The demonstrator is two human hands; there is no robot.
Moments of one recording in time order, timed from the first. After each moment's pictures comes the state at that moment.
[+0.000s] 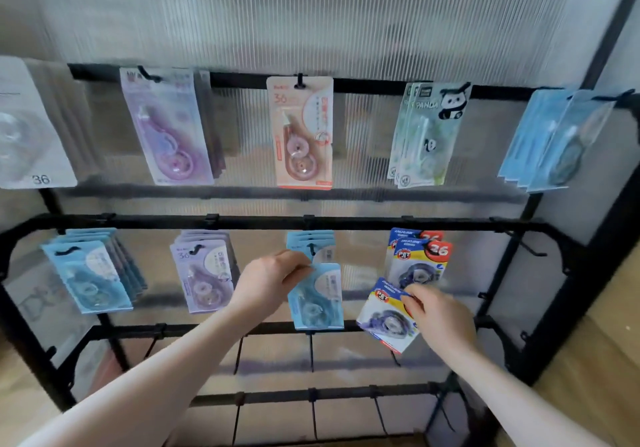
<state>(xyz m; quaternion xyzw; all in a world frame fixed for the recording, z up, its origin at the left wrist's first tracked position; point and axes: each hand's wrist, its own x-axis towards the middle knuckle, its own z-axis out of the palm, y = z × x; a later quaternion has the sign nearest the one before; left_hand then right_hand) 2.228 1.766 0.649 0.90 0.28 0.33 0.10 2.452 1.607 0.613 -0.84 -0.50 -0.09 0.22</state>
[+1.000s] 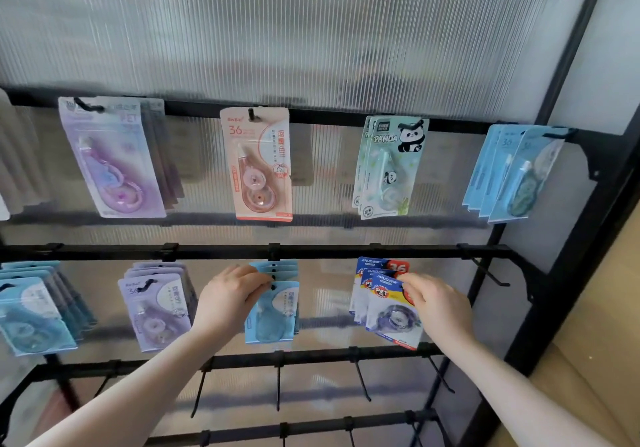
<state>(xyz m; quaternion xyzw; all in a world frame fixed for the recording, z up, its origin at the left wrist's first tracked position) 2.257 1.804 0.642 0.89 0.28 0.35 -0.06 2.521 1.611 0.661 -0.82 -0.49 -0.15 0.26</state>
